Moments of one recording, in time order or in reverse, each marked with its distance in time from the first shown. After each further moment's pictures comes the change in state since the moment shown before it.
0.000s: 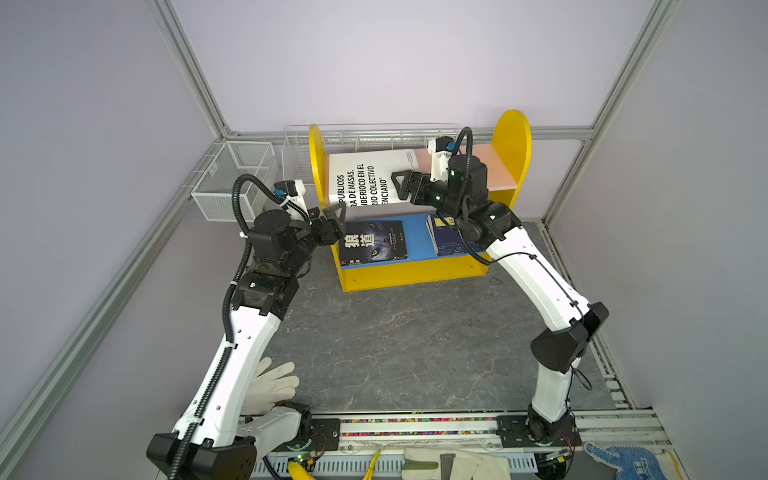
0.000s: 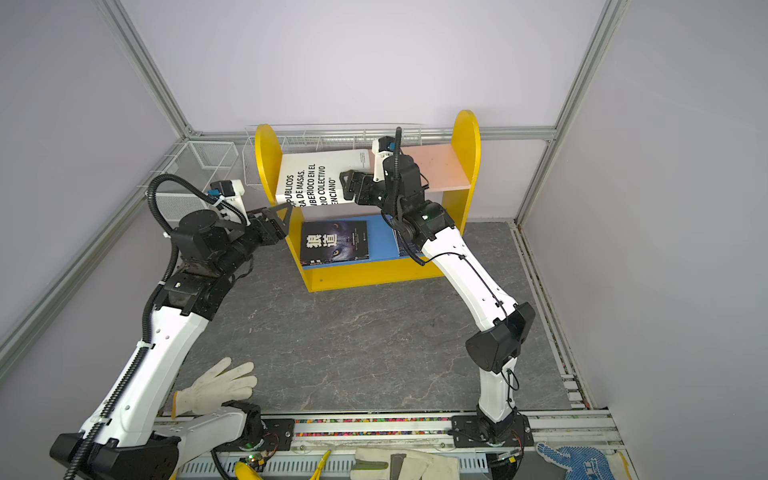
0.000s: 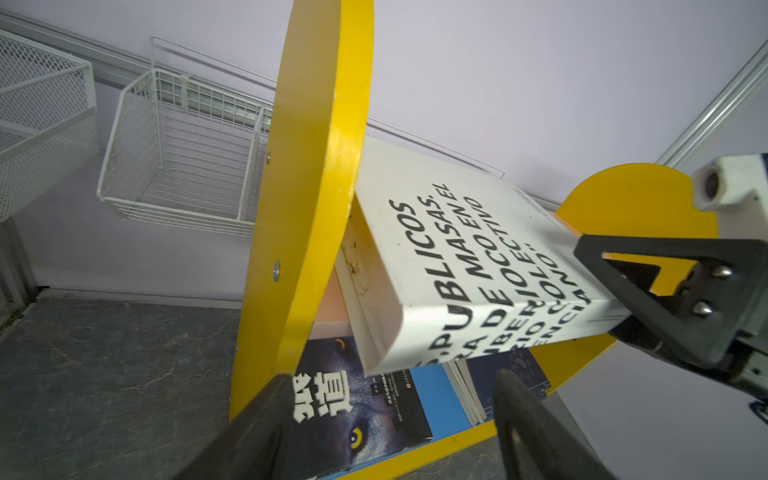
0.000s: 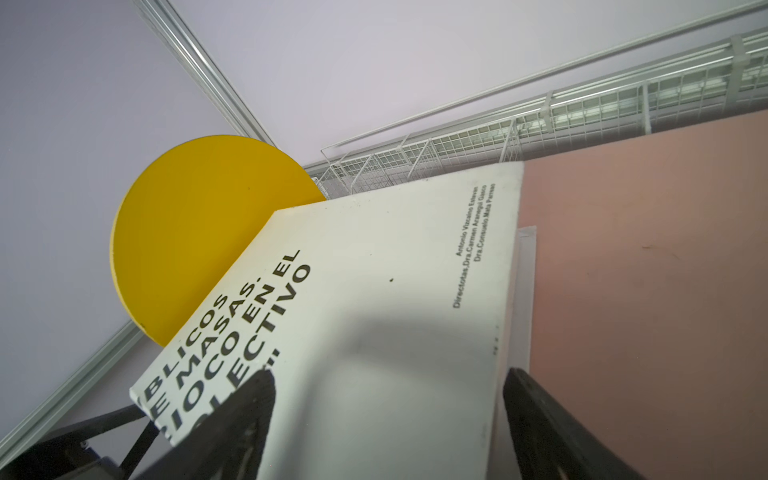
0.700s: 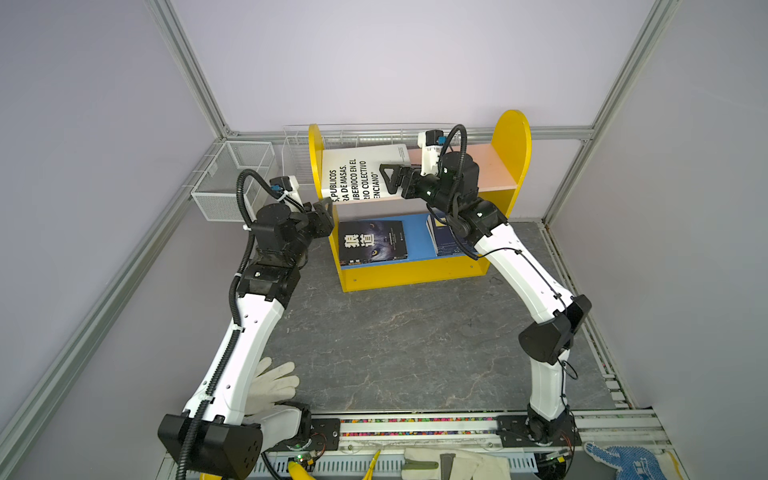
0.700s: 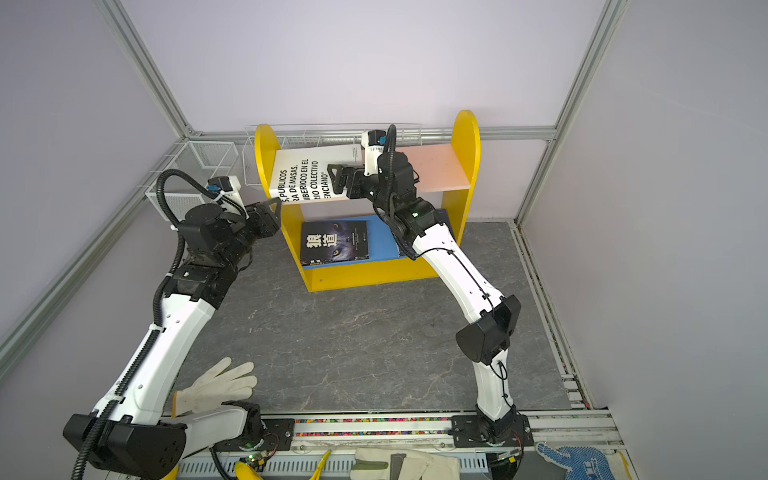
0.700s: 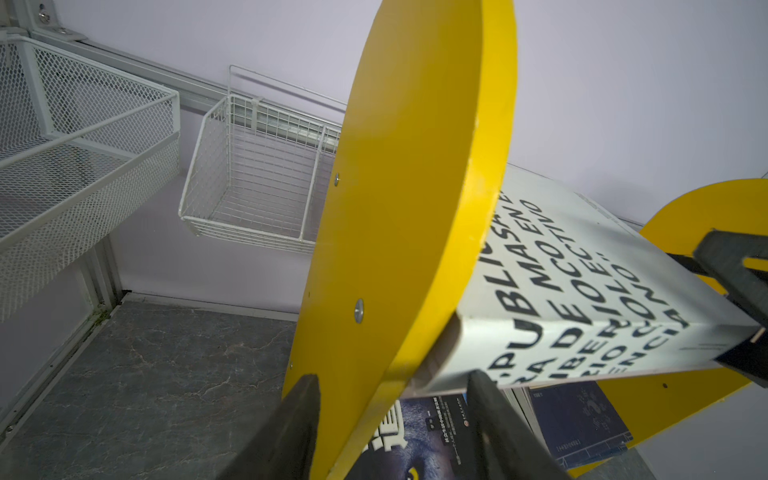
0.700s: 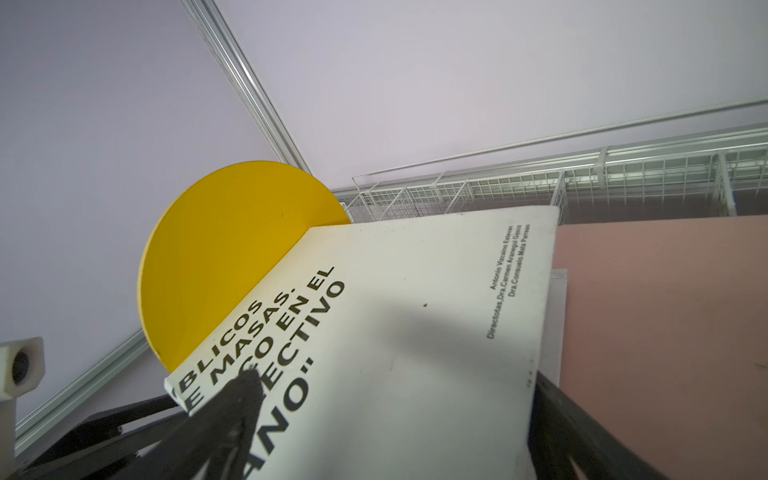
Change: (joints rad) left arm 0.062 0.057 -0.001 0.067 -0.067 0.024; right arm 0.004 0.095 0.081 0.127 -0.048 -0.040
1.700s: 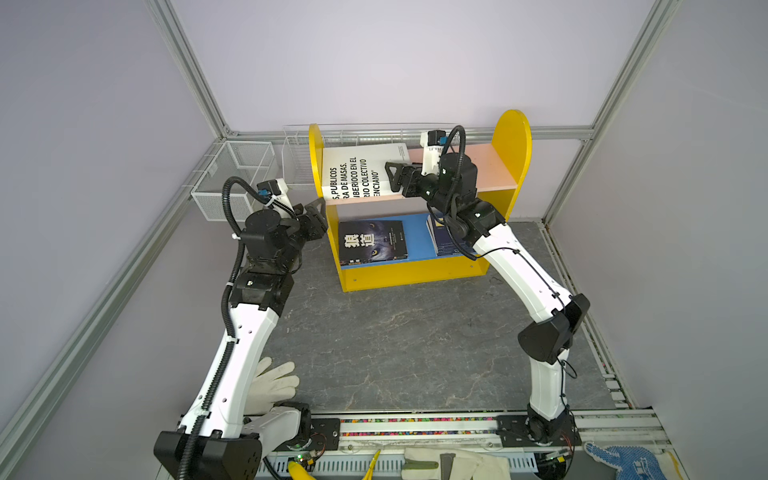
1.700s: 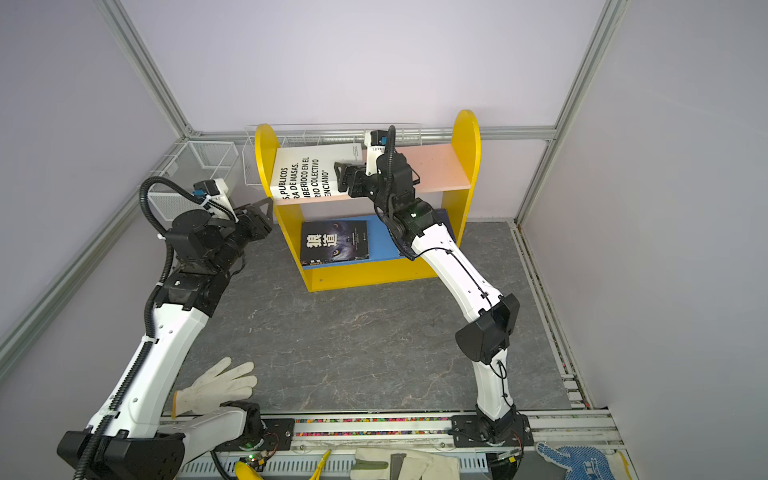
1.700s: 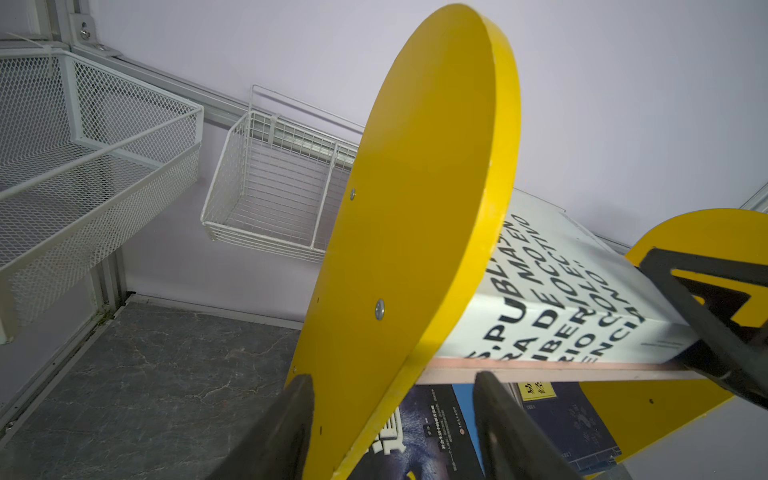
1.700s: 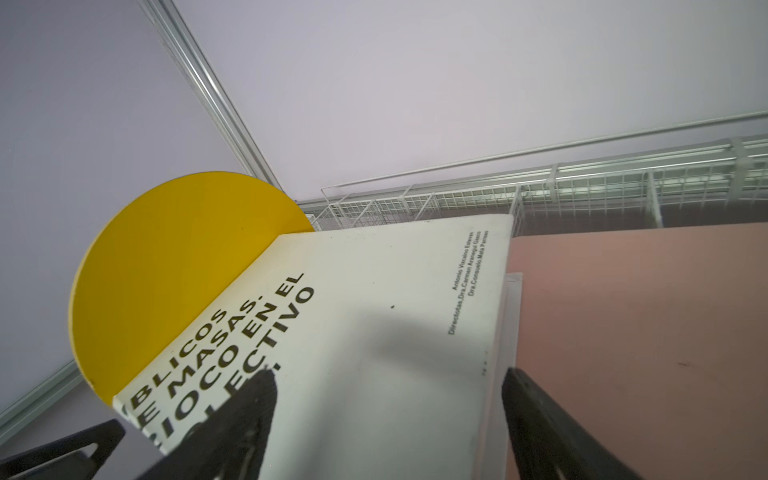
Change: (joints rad) left arm 0.033 -0.080 -0.047 0.018 0.023 -0.037; right arm -0.003 -0.014 -0.024 -0.005 0.124 -0.049
